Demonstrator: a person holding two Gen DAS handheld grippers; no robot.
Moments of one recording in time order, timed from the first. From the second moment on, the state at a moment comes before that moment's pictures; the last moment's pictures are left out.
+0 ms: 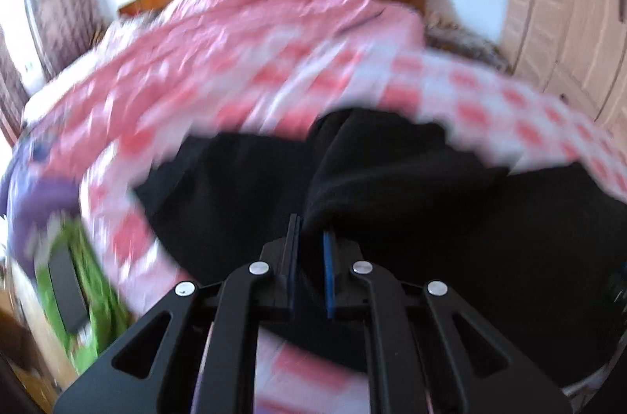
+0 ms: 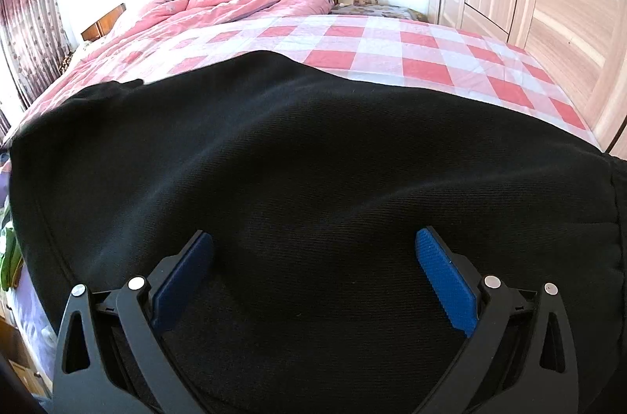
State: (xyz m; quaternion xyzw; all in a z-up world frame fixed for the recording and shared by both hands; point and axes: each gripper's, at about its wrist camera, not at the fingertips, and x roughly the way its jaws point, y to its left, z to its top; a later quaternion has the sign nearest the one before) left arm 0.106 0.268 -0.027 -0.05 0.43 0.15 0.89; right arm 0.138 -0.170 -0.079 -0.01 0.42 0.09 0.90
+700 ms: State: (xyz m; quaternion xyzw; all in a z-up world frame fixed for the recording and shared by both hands) left arm 0.182 0.175 -0.068 0.20 0.46 -0.03 0.86; right arm 0.138 -0.165 -0.081 -0.03 0.42 0.08 0.90
